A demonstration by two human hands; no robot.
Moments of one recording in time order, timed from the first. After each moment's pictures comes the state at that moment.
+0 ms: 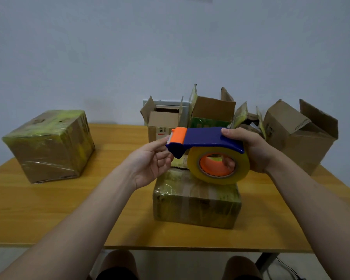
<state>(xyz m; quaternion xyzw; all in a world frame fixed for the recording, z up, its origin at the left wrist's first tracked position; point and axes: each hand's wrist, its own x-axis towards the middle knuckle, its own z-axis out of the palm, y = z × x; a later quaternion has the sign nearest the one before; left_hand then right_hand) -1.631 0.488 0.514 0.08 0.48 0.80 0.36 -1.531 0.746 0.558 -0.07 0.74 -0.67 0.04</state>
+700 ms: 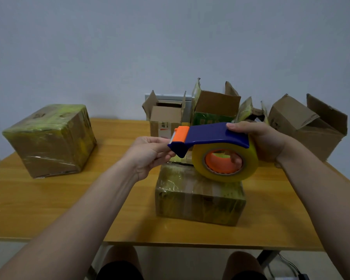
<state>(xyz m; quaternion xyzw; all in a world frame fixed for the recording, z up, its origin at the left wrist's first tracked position) -1.640 0.486 0.513 0.11 0.63 0.73 0.24 -1.537 0.756 0.571 -0.04 0.70 -0.70 0.15</state>
